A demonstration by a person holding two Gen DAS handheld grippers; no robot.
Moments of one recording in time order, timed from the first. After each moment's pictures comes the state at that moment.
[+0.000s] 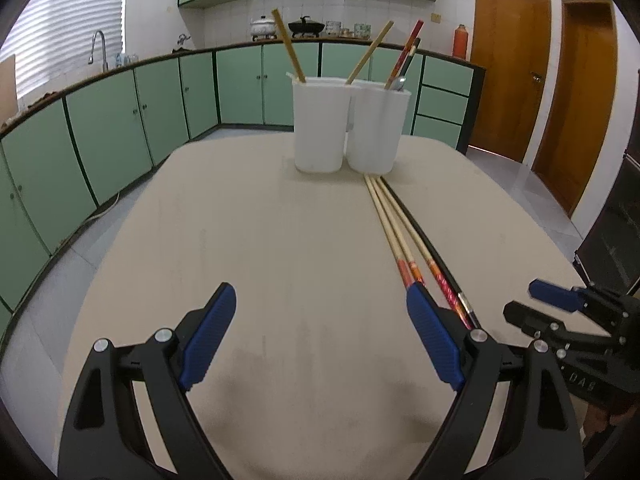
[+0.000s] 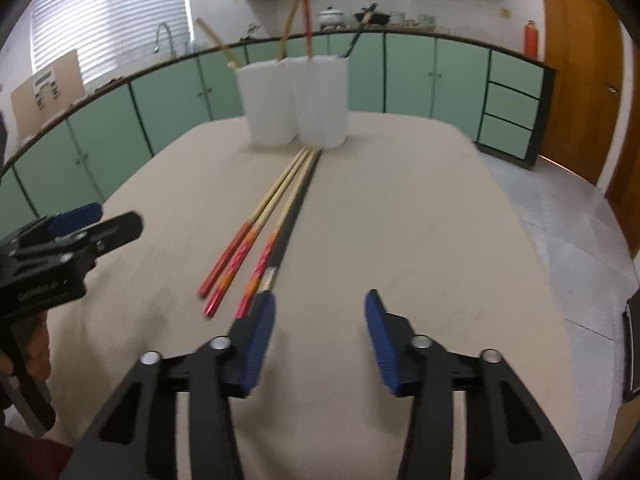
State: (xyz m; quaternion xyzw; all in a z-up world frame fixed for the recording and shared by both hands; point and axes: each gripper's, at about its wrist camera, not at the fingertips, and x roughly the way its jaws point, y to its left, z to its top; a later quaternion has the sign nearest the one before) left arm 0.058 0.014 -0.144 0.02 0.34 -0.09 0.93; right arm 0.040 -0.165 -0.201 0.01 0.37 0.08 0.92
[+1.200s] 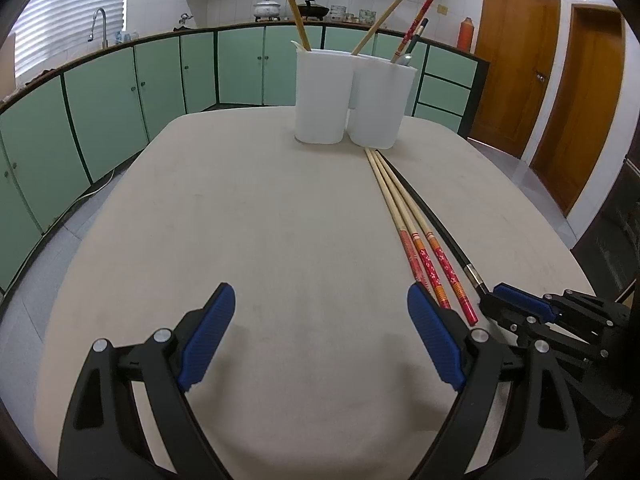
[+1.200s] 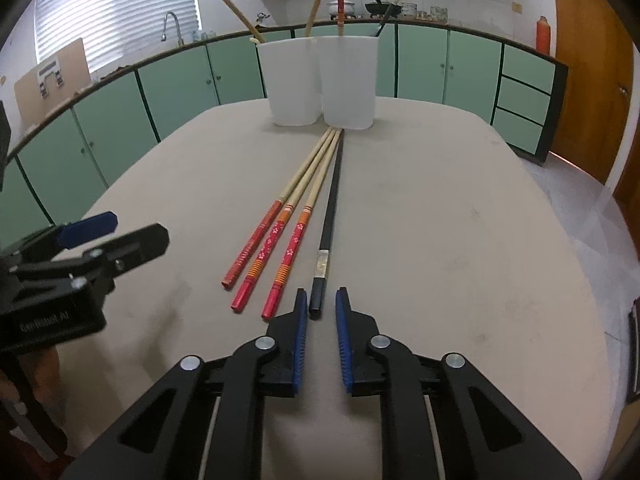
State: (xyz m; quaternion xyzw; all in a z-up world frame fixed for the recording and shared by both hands) left arm 0.060 0.013 -0.165 0.00 0.37 -0.10 0.92; right arm 0.046 -0.138 -0.215 0.02 0.39 0.09 0.92
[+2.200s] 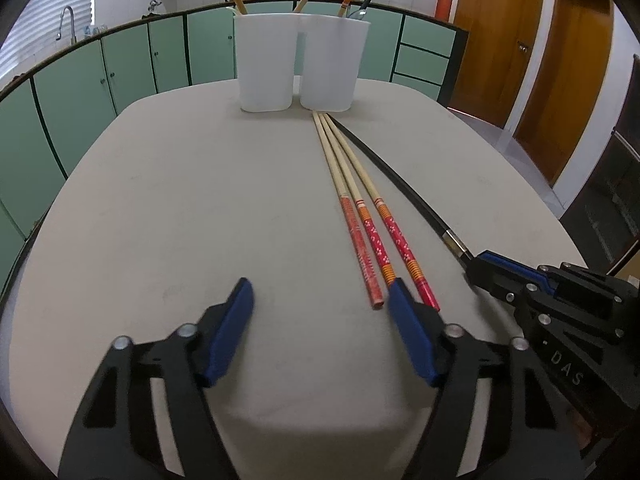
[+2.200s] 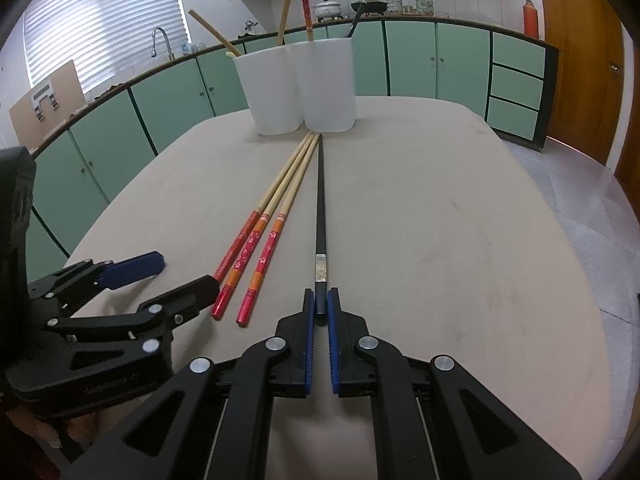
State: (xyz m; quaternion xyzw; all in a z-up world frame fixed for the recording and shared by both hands) left arm 0.069 -0.030 -0.185 0.02 0.41 -0.14 0.90; right arm 0.049 -0.163 -0.214 0.05 0.38 0.09 0.92
